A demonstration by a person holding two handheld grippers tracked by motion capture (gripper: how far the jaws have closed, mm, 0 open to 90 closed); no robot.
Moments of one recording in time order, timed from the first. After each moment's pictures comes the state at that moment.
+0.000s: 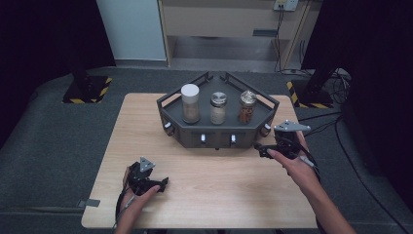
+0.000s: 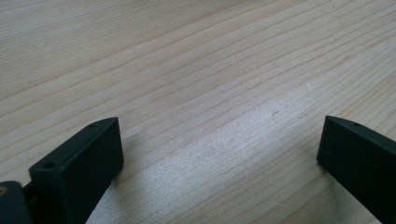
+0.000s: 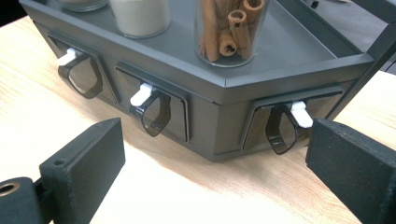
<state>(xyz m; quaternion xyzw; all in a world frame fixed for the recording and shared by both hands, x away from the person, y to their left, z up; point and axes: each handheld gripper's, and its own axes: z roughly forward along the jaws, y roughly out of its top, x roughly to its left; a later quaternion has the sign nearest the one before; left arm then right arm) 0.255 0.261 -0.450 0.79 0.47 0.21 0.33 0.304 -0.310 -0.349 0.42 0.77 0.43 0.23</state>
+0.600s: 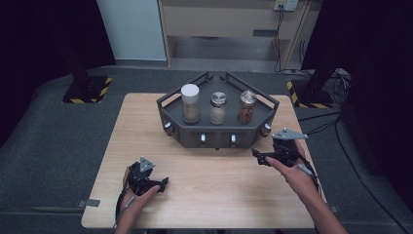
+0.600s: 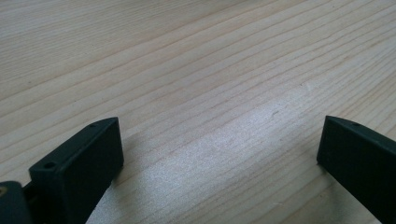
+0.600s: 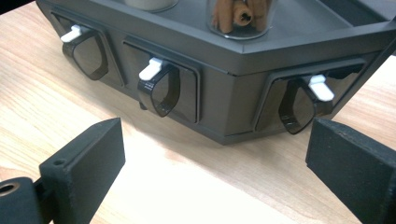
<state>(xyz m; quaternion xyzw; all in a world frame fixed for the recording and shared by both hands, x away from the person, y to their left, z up) 0.255 0.261 -0.450 0.79 0.47 0.21 0.33 0.292 -0.308 -0.366 0.42 0.77 0.43 0.23</state>
